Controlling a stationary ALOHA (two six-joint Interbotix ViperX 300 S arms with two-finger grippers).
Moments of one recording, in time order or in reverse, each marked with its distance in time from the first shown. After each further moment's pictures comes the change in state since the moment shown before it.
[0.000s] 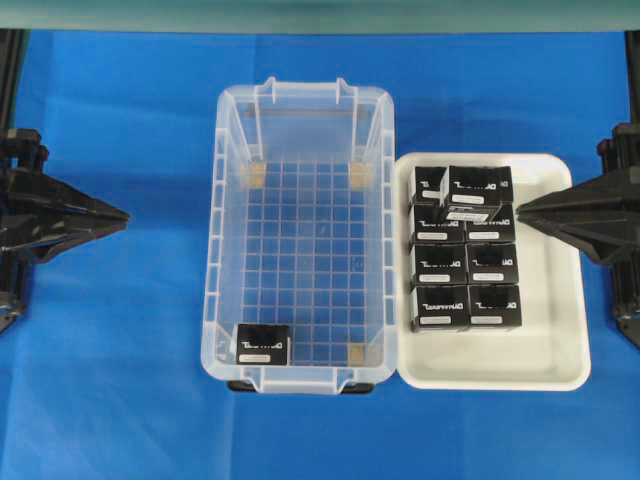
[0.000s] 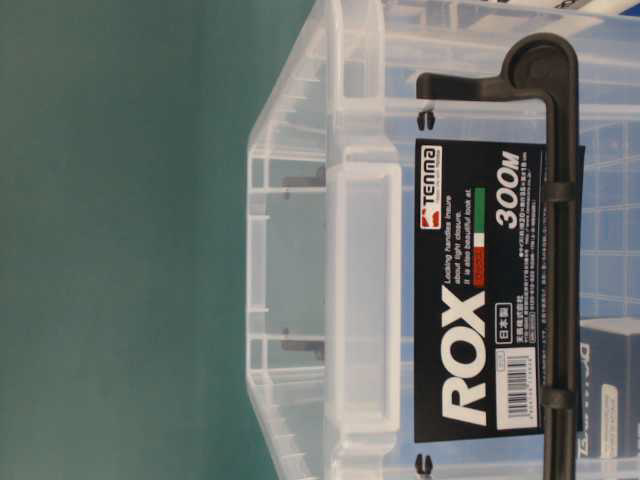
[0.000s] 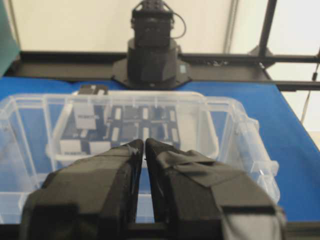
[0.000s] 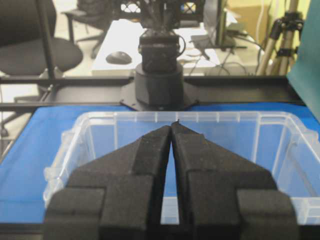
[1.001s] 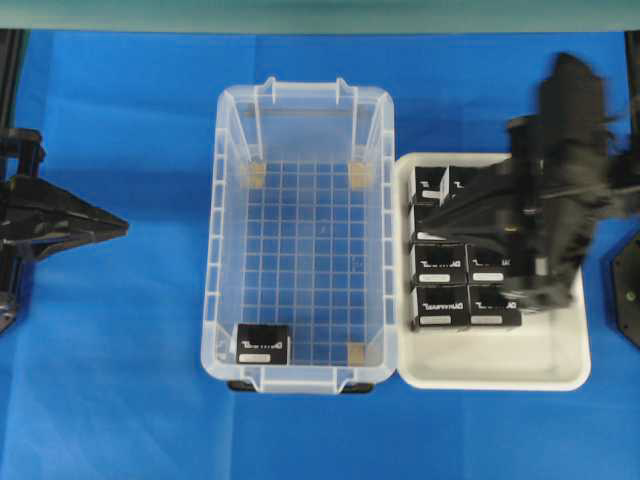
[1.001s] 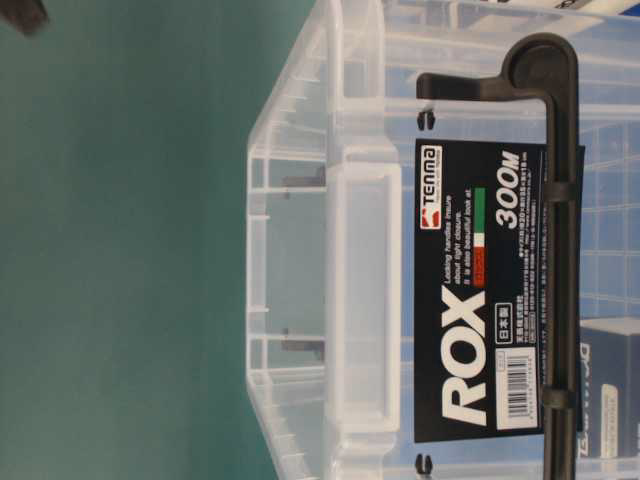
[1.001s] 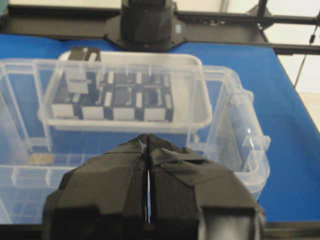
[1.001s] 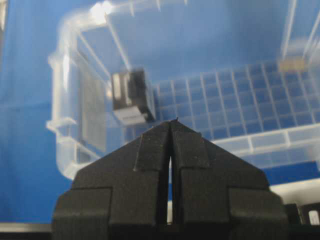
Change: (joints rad) left arm -0.008 -0.018 -0.086 0.014 0.250 -0.040; right arm -0.006 0.459 -0.600 0.063 0.834 0.160
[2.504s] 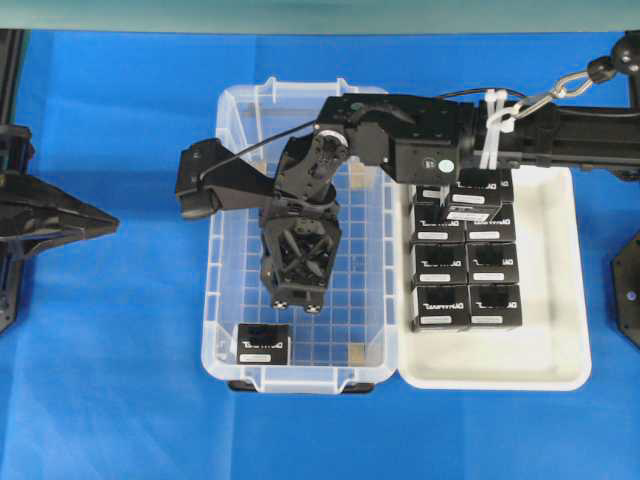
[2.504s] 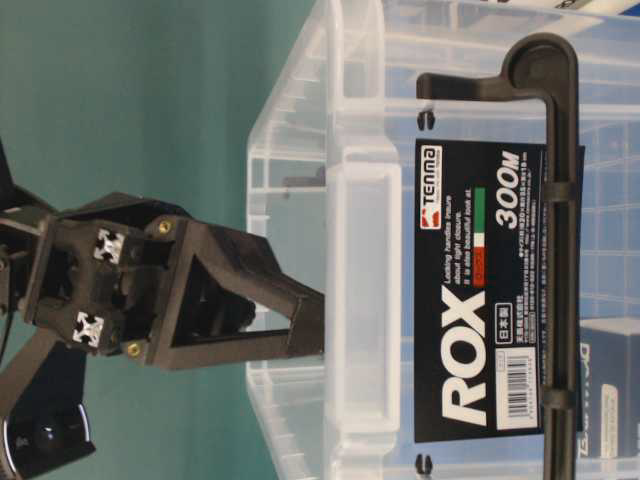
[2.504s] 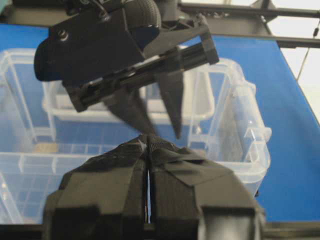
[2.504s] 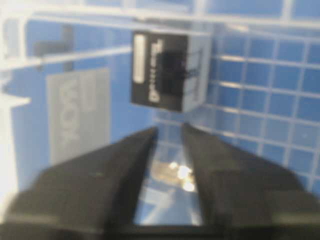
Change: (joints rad) left arm 0.011 -0.038 -0.005 0.000 0.066 -0.009; right arm -0.143 0.879 -0.707 0.503 0.589 -0.502
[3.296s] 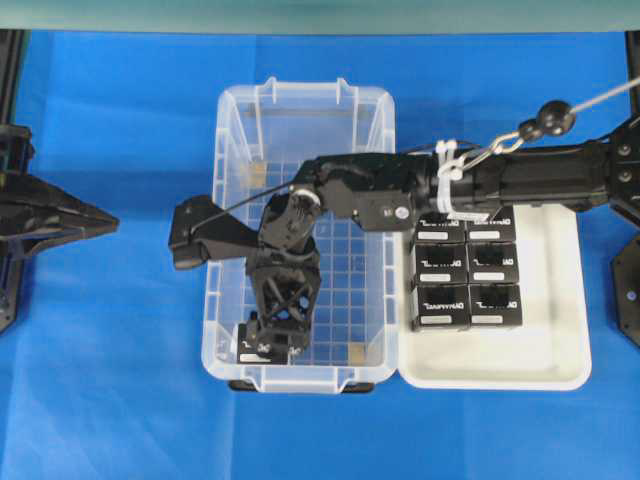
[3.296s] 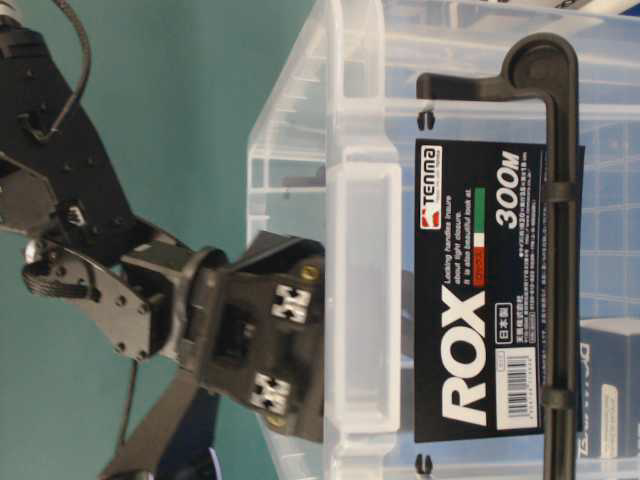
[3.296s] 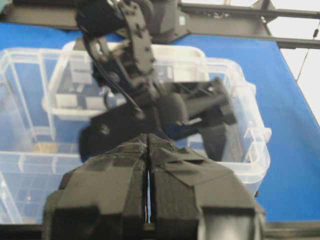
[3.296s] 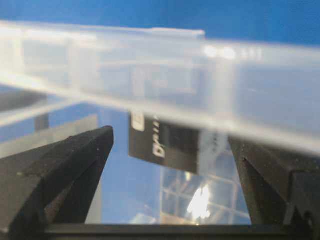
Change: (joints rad) left arm 0.000 0.000 0.000 0.000 0.000 -0.005; right arm 0.064 0.123 0.035 0.086 -0.140 -0.041
